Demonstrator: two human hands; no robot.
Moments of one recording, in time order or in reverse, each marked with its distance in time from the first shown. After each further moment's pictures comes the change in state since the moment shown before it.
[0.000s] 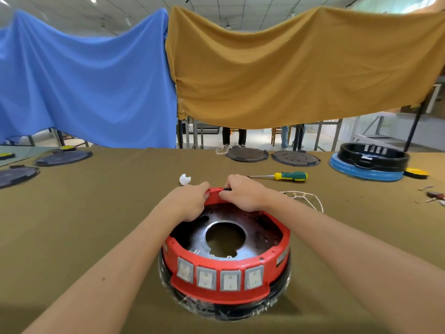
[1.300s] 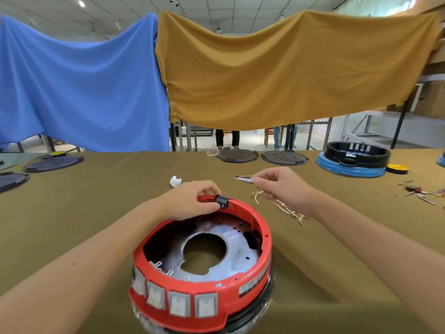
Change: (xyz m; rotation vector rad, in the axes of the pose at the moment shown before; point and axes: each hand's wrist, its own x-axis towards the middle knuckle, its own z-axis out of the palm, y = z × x) left_hand -0.015 0.013 -0.013 -0.408 0.021 0.338; right_hand -0.074 0.063 -0.042 0.730 0.224 0.128
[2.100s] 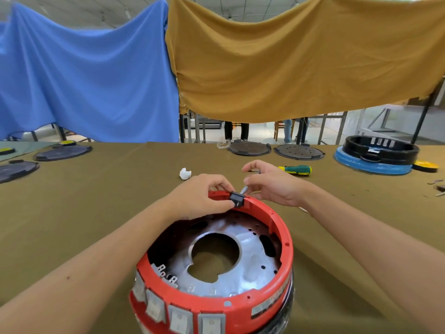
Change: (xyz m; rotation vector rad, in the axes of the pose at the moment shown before) left_hand -0.007 0.003 0.004 -0.140 0.074 -0.019; right_hand 0.055 0.013 0.042 0.443 -0.348 0.155
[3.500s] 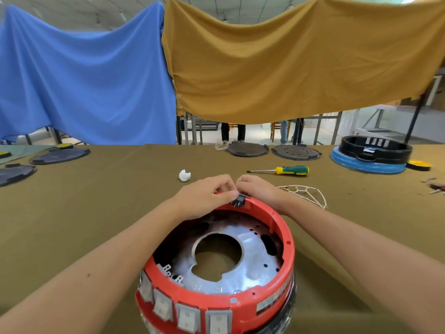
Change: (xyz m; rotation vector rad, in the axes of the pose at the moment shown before) left_hand 0.005 0.005 0.002 0.083 -0.057 -0.066; right_hand 0.006 0.013 0.024 -0.661 0.122 -0.052
